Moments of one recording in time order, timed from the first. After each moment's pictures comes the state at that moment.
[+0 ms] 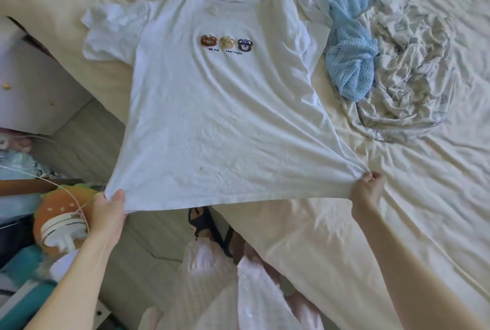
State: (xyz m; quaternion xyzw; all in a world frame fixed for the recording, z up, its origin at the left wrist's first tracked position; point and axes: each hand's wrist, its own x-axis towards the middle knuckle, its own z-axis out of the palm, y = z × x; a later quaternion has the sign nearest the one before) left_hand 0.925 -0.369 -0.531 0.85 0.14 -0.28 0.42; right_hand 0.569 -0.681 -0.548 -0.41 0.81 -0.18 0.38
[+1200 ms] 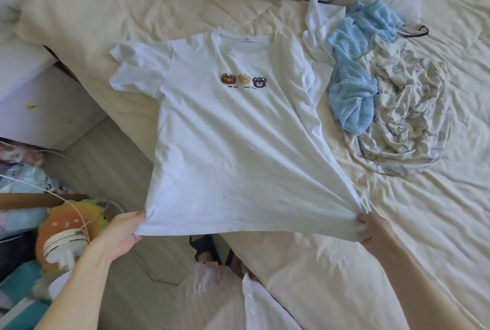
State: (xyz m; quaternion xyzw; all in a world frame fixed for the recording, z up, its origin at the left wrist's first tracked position) left_hand 0.941 -0.382 -0.510 0.75 0.21 -0.49 0.39; right_hand 0.552 -0.696 -0.536 -0.28 0.81 -0.08 0.50
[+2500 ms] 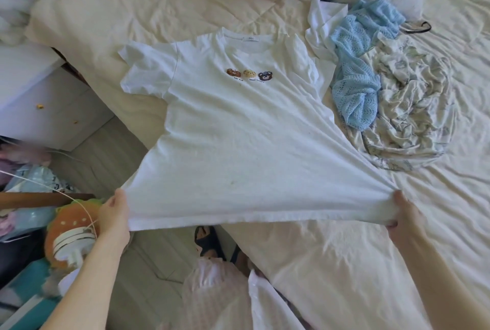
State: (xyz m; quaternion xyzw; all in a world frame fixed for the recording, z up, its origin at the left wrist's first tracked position) left_hand 0.945 -0.391 -0.492 0.87 0.21 -0.21 0.41; right_hand 0.542 -0.711 -0.504 -0.21 0.78 -0.31 0.51
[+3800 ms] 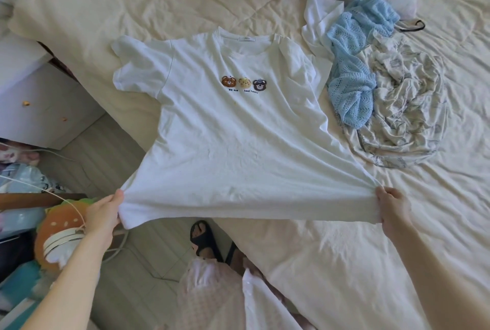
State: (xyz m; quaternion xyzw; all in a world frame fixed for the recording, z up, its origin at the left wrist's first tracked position) left_hand 0.965 -0.376 -0.495 0.84 0.18 -0.30 0.41; right_hand 0.557 -0.716 -0.512 -0.41 0.80 -0.15 0.40
